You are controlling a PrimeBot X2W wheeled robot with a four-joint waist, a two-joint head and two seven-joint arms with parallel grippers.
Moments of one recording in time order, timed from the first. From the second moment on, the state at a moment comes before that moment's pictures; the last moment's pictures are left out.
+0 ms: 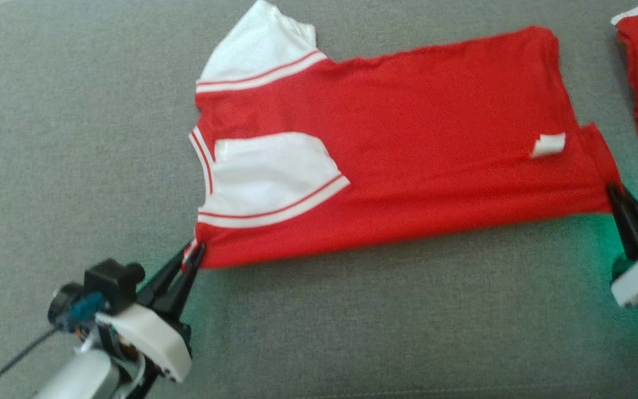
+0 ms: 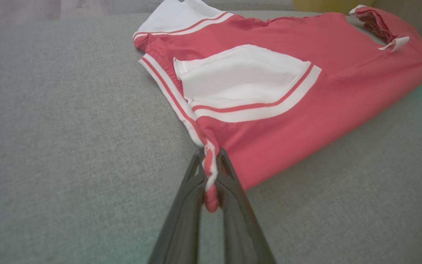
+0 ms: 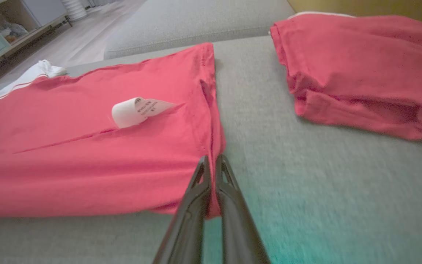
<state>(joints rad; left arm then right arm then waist) -0.26 0.57 -0.68 0.10 -0.68 0.03 0.03 -0.36 -0.64 0.54 0.58 0.85 0.13 -0.26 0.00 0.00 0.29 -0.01</state>
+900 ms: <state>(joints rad) -0.30 0.63 -0.69 0.02 -0.62 0.05 0.05 0.00 -0.58 0.18 0.33 0.70 0.13 -0.23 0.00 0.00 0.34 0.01</state>
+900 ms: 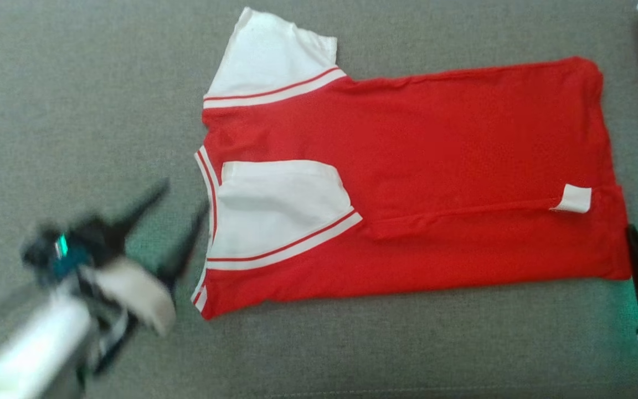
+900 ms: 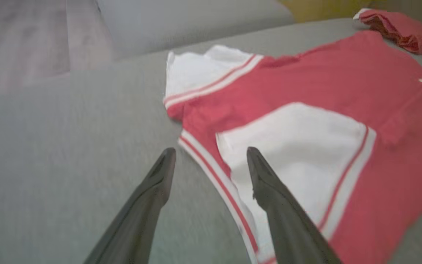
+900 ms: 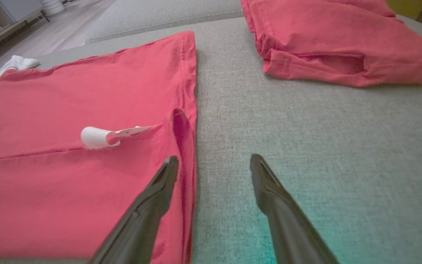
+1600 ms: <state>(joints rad) -1.15 0.53 -0.68 0.46 -0.78 -0.12 0.58 -0.25 -0.54 0.23 0.20 0.60 0.13 -0.16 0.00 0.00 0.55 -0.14</state>
